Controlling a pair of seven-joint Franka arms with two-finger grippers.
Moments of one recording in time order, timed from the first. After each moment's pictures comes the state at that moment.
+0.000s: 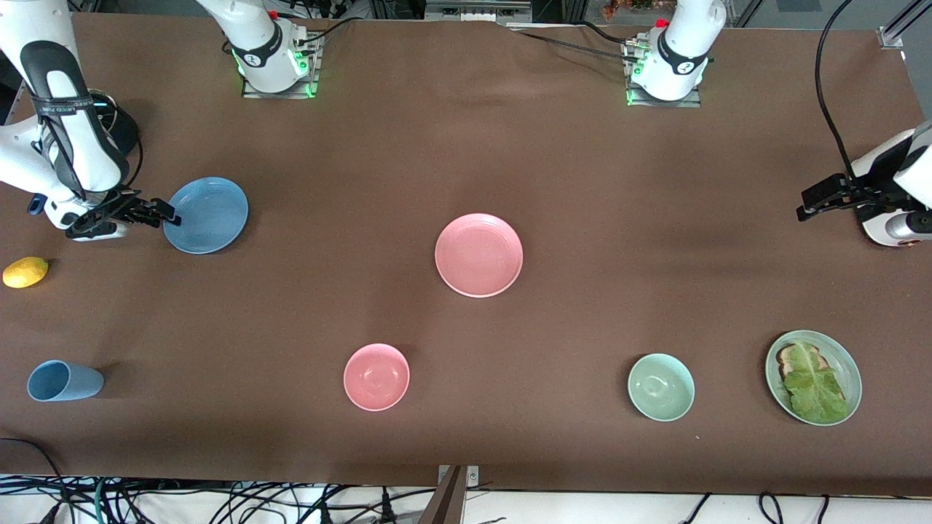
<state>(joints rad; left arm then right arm) 0.03 0.07 0.03 -1.64 -0.05 1.69 0.05 -0.10 0.37 -0.34 -2.30 0.49 2.47 -0.87</state>
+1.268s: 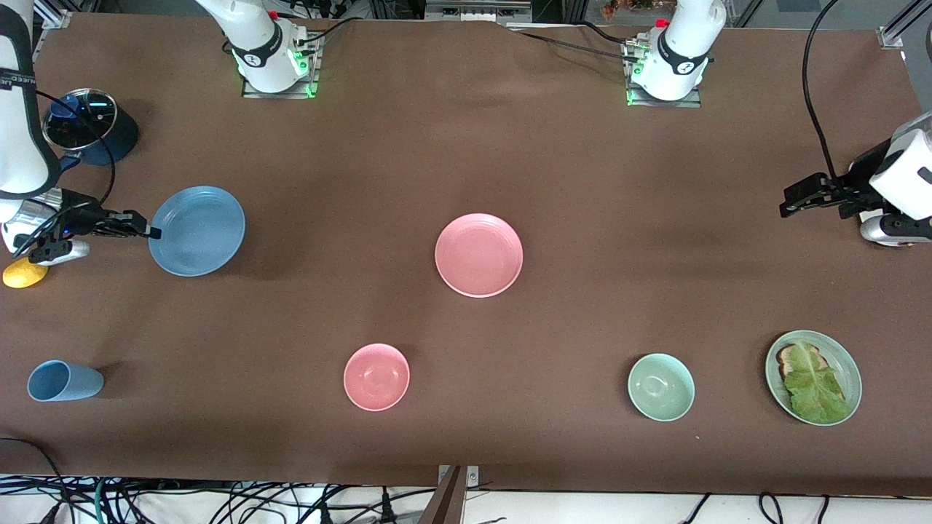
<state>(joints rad) 0.03 0.09 0.00 -1.60 -0.05 1.63 0.02 -0.04 0.31 -0.33 -1.95 0.48 1.95 -0.66</state>
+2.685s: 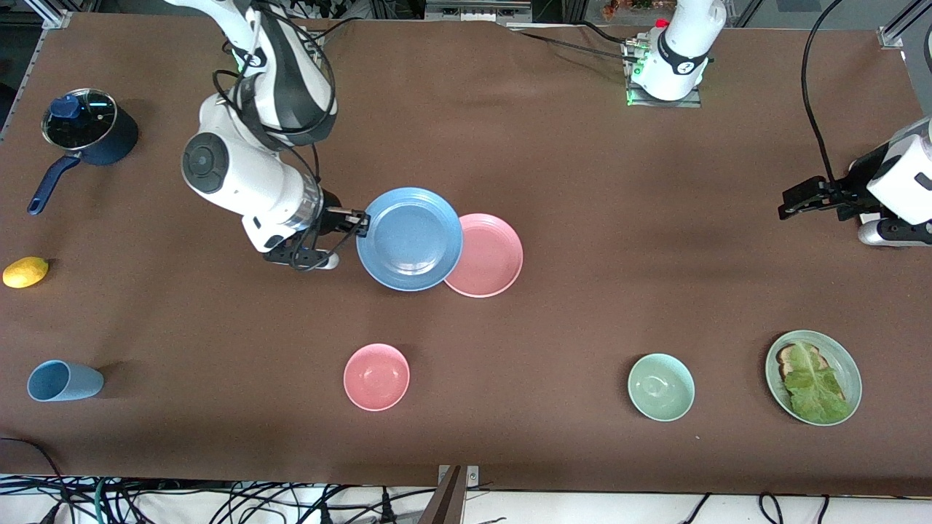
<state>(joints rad) 0.03 0.10 0.00 -1.60 -0.05 1.63 0.02 0.75 0.33 -0.31 -1.80 0.47 2.09 0.36</state>
